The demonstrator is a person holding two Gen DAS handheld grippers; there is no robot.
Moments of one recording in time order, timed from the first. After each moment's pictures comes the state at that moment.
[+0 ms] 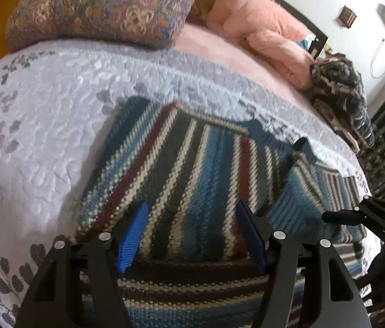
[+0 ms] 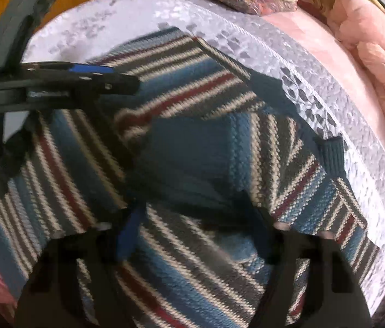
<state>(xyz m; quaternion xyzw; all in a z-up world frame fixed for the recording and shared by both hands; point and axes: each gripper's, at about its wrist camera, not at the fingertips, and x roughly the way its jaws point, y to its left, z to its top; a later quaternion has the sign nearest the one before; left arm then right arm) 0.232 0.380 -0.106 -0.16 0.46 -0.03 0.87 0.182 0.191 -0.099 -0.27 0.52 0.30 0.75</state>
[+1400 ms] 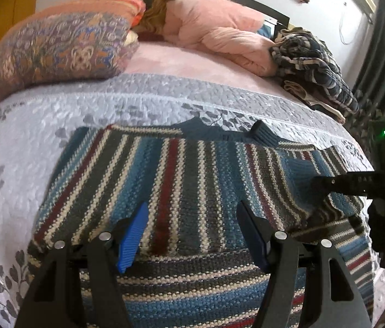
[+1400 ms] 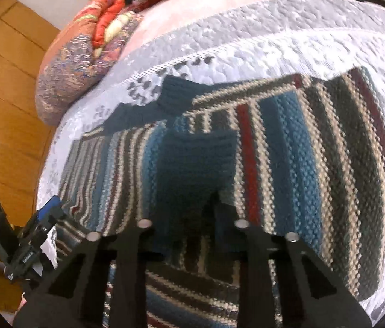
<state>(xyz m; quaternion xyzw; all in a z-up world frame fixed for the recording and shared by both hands) 0.212 0.291 -0.075 -0.05 0.41 -0.07 0.91 0.237 -0.024 -0.114 0.18 0.54 0.19 0.80</state>
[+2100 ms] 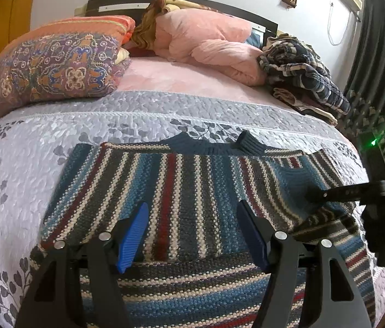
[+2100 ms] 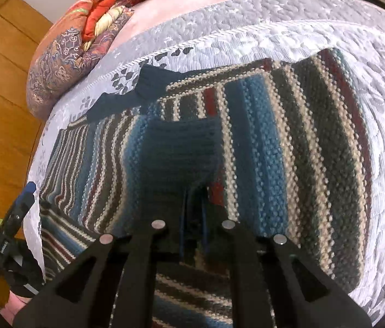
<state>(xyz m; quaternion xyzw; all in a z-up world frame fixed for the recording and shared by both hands) 0.201 0.278 -0.062 -0.03 0.37 -0.08 0.92 0.230 -0.041 -0.126 0.15 0.56 0.17 0.80</state>
